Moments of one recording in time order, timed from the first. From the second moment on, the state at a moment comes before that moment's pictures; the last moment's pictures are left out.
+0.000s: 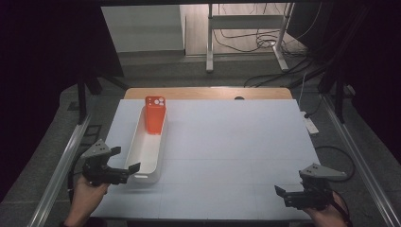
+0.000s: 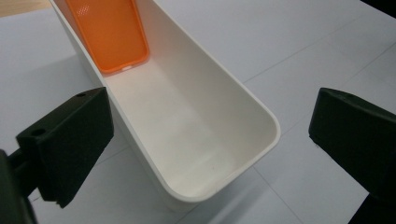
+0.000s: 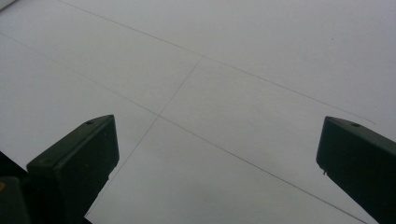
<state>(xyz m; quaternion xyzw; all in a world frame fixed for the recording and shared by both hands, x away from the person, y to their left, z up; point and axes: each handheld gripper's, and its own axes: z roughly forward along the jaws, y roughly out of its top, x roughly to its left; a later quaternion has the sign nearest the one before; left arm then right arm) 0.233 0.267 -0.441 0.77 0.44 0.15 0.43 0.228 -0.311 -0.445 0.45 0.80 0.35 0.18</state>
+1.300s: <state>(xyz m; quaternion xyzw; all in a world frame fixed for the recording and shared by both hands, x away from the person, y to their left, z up) 0.179 0.284 -0.453 0.77 0.46 0.18 0.41 0.227 -0.311 -0.445 0.45 0.80 0.35 0.19</state>
